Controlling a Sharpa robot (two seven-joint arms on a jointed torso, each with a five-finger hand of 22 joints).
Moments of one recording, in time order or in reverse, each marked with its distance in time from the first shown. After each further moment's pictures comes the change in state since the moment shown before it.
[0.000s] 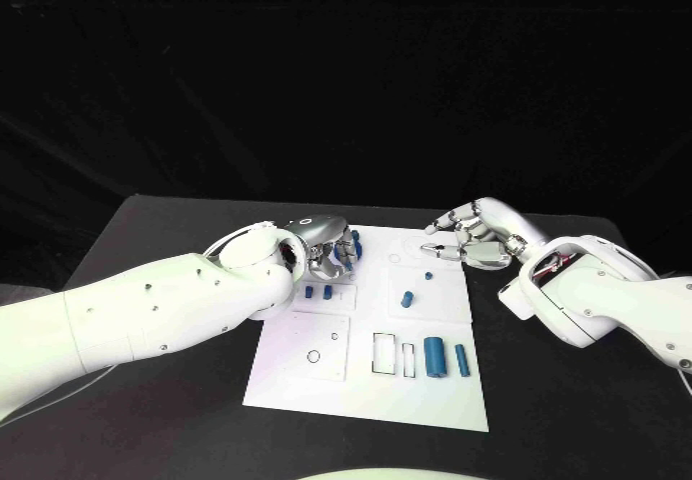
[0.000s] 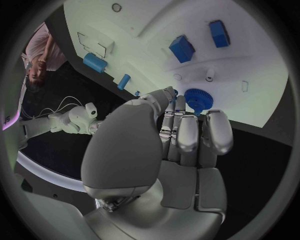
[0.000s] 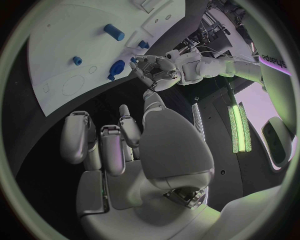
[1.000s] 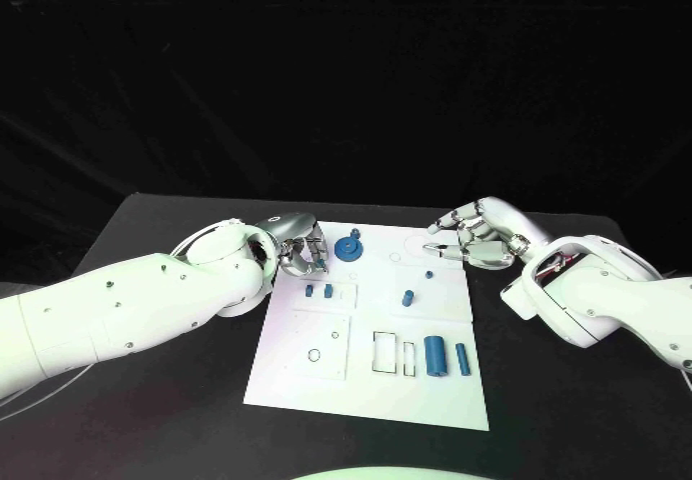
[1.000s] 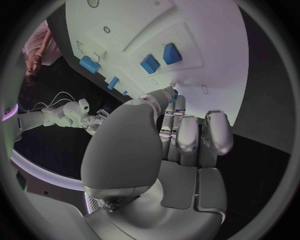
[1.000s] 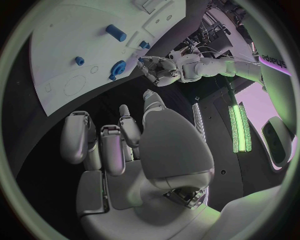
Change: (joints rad) left arm -0.001 -0.090 0.005 0.011 0.052 0.013 -0.019; left_hand 0.000 0.000 0.000 0.000 0.000 0.004 -0.004 -0.004 -0.001 0.005 -0.005 -0.006 0.000 0.000 0.000 0.000 -0.006 0.000 0.004 0.004 0.003 0.000; right arm -0.001 -0.003 0.000 0.000 0.000 0.000 0.001; right_hand 0.000 0.000 0.000 0.000 0.000 0.000 0.000 0.000 0.000 0.000 0.000 0.000 0.000 0.000 0.000 0.000 0.001 0.000 0.000 0.000 0.000 0.001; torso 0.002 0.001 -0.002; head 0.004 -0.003
